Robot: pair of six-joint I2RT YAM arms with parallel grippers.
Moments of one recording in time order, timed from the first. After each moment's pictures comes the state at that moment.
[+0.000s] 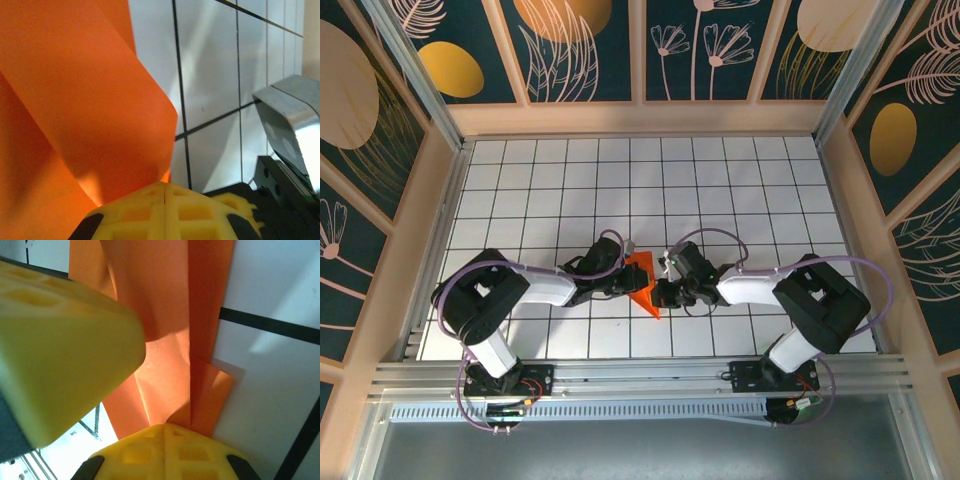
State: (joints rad) left arm -0.79 1.70 0.62 0.36 0.36 -0.98; right arm 0.80 1.56 0.57 0.00 -0.41 0.70
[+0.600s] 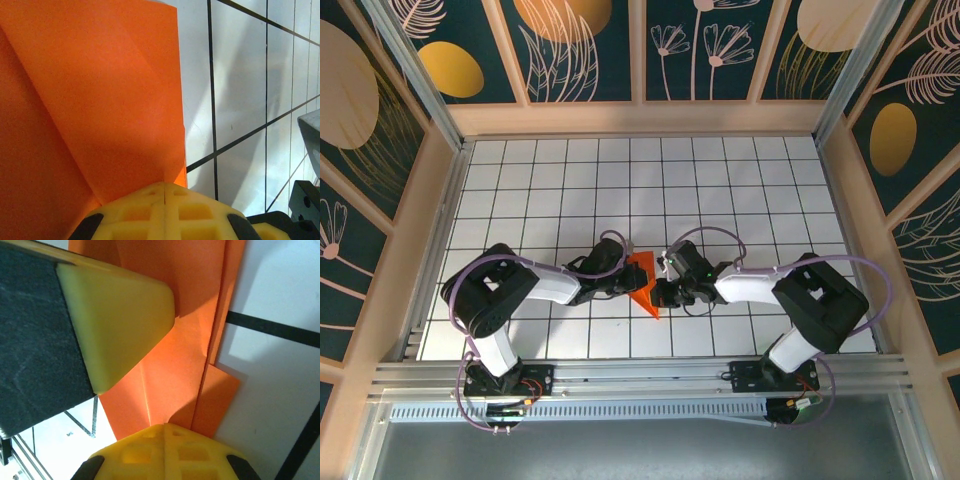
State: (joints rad) left arm -0.78 1.76 0.63 0.38 0.31 -0.97; right arm 0.81 1.57 0.60 -0.05 -0.39 0.68
